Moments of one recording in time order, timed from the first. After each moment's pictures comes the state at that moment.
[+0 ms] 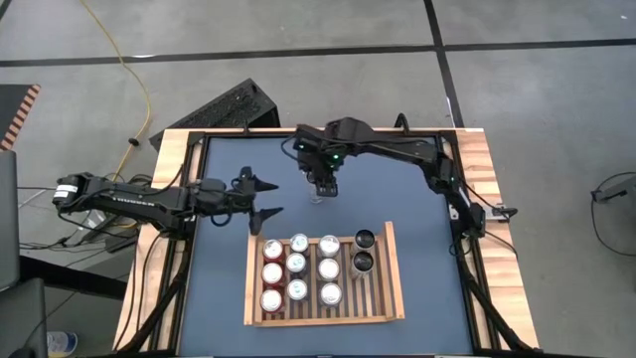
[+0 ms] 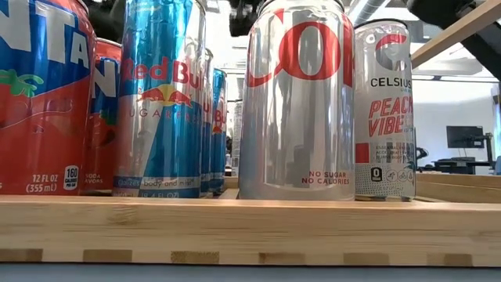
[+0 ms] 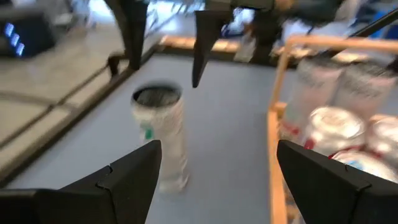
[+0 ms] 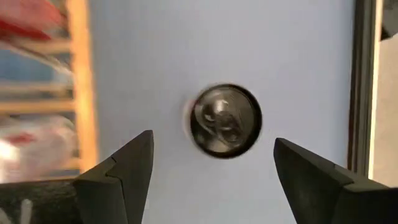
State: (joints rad) left arm 0.02 0.91 0.45 0.27 -0.24 -0.05; right arm -0.23 2.19 2.33 -1.38 0.02 -0.26
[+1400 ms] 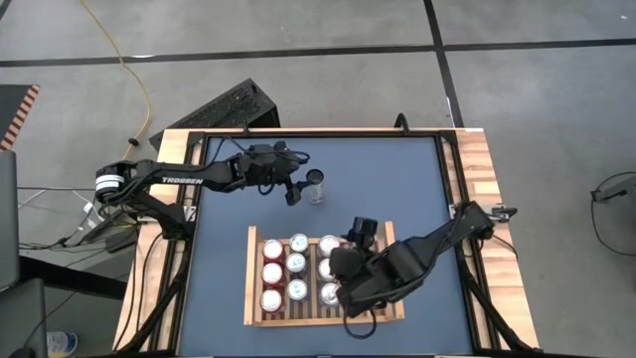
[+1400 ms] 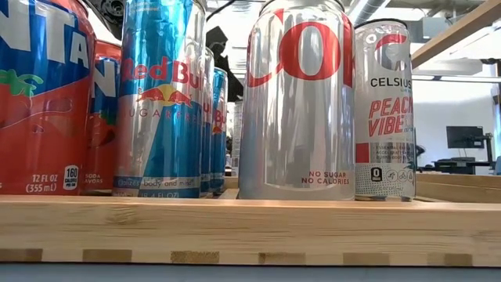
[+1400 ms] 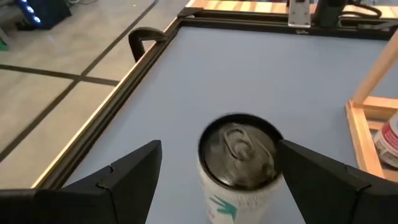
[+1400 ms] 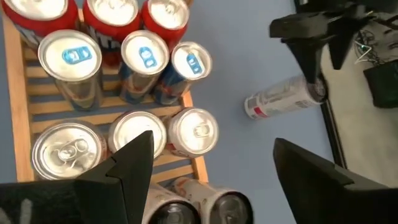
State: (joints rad) left arm 0.31 1.43 0.82 0.25 -0.06 0.08; right arm 0.55 2.06 2.33 -1.57 0.68 0.53
